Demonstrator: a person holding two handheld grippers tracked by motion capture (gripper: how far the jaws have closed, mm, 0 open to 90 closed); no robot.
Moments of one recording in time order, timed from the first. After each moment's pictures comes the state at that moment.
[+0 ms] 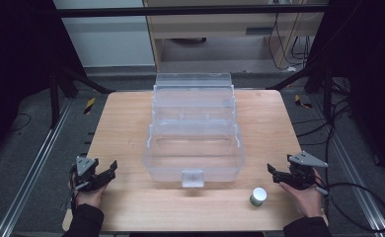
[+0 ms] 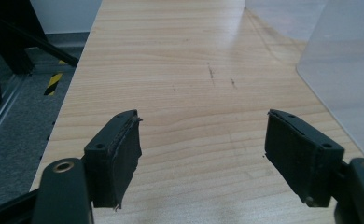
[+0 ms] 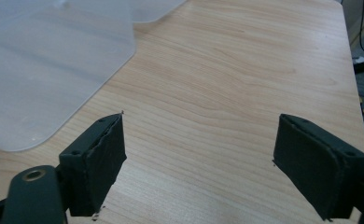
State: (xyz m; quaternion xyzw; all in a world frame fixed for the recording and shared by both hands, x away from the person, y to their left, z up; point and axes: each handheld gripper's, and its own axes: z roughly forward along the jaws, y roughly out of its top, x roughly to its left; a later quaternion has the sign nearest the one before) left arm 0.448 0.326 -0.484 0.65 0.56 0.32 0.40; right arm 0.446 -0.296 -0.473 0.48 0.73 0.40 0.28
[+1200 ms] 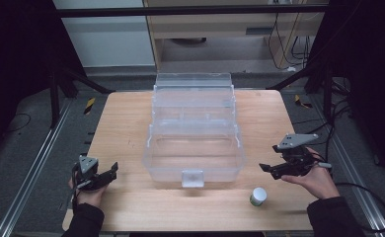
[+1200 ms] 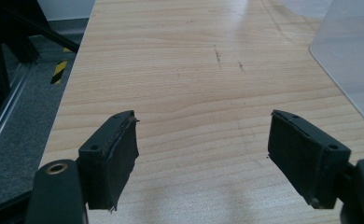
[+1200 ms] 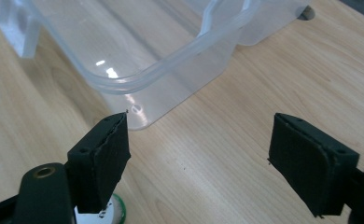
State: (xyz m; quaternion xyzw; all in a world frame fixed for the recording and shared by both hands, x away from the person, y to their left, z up) left arm 0.452 0.325 -0.486 0.67 0.57 0.32 0.36; right arm 0.458 -0.265 -0.383 0.32 0.87 0.34 0.18
